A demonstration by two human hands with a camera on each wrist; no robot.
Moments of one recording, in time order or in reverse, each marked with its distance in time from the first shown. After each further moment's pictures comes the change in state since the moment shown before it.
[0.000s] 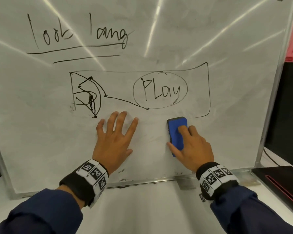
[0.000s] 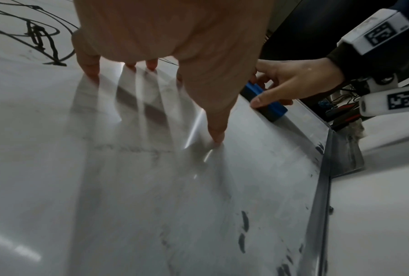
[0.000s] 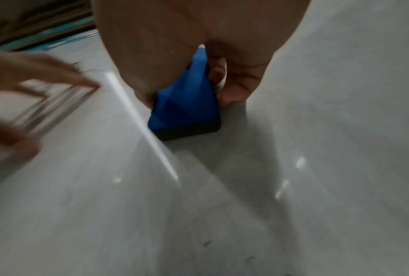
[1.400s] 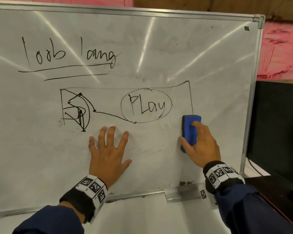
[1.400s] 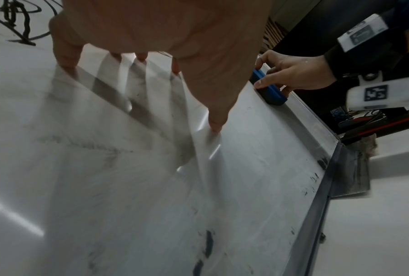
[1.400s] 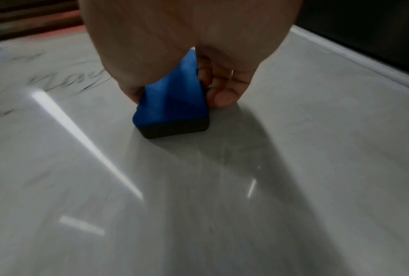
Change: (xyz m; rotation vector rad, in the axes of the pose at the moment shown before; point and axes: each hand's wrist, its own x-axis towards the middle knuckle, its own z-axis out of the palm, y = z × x) left_hand 0.006 0.028 0.002 -0.064 0.014 -0.154; right_hand 0.027 0.065 -0.036 0.218 0.187 0.141
